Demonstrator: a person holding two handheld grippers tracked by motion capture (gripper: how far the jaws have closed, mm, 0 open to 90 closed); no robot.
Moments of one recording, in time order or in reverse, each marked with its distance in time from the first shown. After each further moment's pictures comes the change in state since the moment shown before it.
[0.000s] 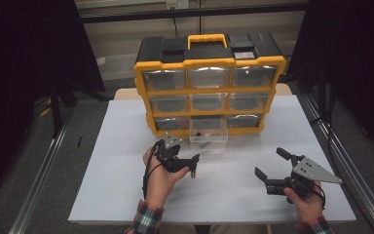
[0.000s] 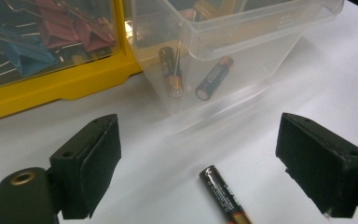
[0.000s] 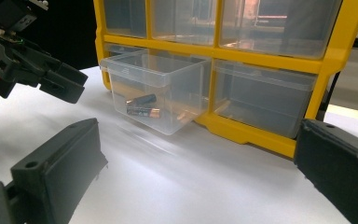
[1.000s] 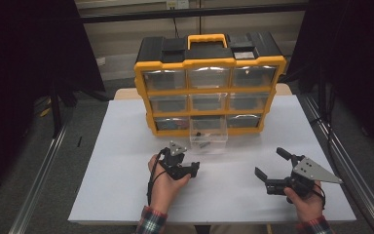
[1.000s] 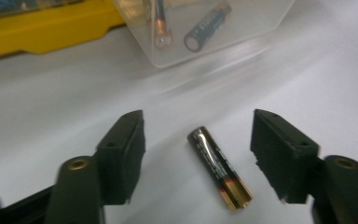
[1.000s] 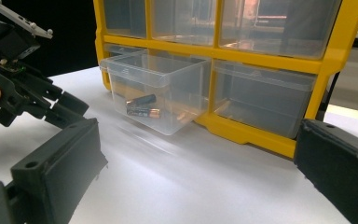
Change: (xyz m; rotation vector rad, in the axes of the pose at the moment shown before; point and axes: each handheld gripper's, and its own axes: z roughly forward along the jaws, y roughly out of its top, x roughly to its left) left arm -0.008 -0.023 0.013 0.098 -0.007 -0.005; right arm 0.000 0.000 0.000 -0.001 0.001 0.001
